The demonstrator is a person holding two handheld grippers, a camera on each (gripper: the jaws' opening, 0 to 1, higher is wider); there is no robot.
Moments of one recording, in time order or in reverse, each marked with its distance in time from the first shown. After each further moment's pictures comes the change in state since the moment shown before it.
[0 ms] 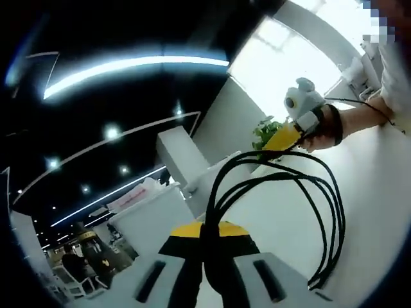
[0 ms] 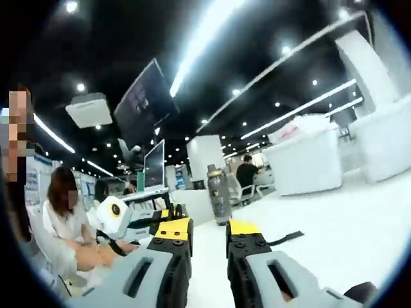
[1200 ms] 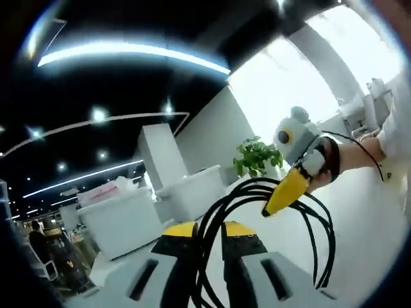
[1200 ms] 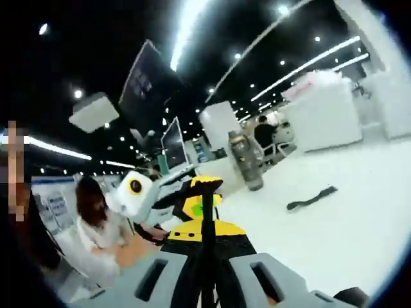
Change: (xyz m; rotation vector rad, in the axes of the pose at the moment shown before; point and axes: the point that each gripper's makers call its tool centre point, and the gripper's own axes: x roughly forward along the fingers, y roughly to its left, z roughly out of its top) left arm 0.021 -0.033 0.051 -0.191 -0.052 -0.167; right arm -0.008 0.052 -0.025 0.420 0.236 0.207
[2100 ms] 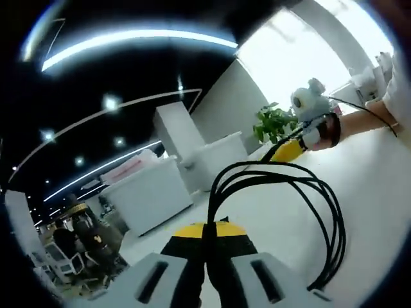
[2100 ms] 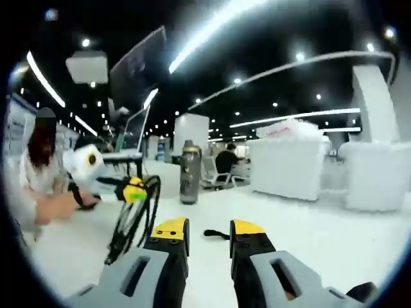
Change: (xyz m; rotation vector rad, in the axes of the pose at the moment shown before) left arm -0.035 0.069 -0.081 0.062 0.201 0.183; right arm 0.017 -0.121 0.019 -0.726 -0.027 -0.403
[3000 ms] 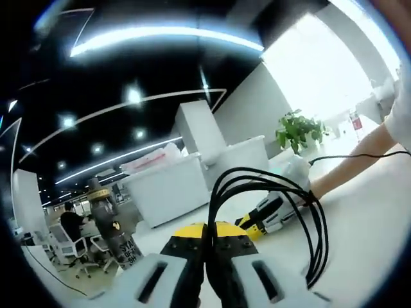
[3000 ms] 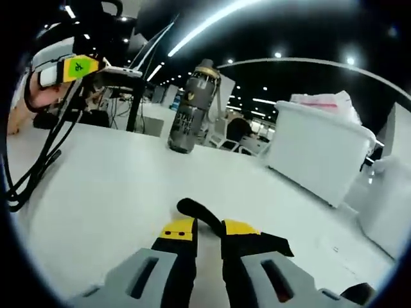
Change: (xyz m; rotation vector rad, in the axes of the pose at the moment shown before) left arm -0.017 0.025 0.004 -0.087 -0.016 0.091; right arm 0.140 0.017 -0.083 -0.194 0.171 0.103
